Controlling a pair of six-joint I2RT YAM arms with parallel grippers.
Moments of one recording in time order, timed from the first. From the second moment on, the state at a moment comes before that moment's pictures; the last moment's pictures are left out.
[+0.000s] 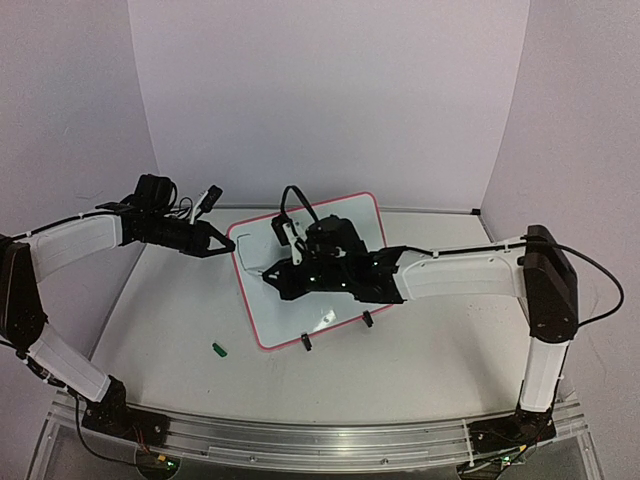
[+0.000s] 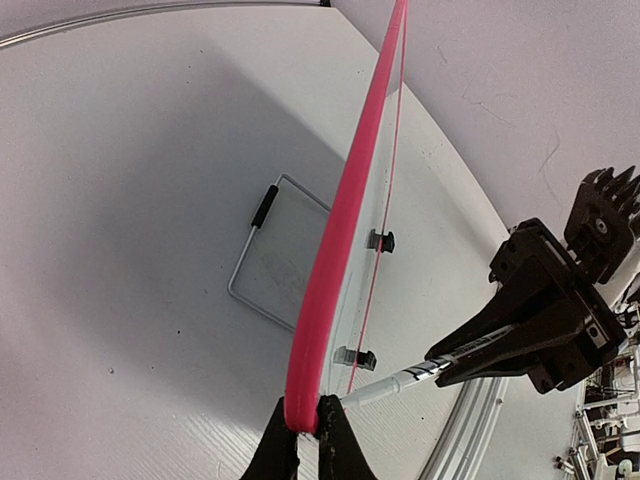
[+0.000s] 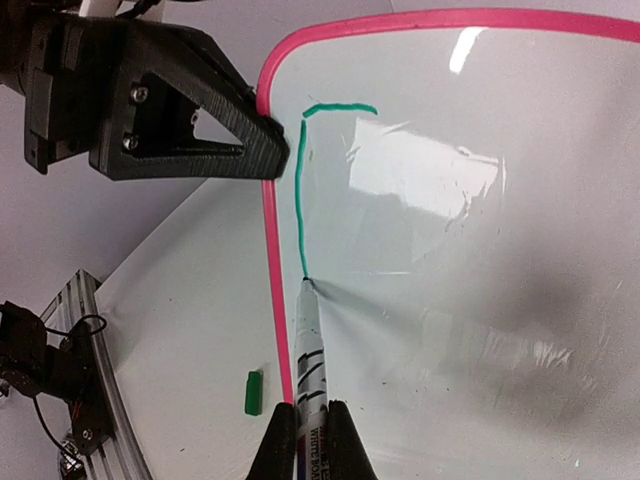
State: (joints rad) left arm -0.29 1.45 1.08 -0.40 0.79 -0.05; right arm 1.04 1.95 1.43 0.08 -0.05 0.39
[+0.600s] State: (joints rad) left arm -0.29 1.45 1.08 -0.40 0.79 -0.05; right arm 1.04 1.88 1.45 0.08 -0.06 0.39
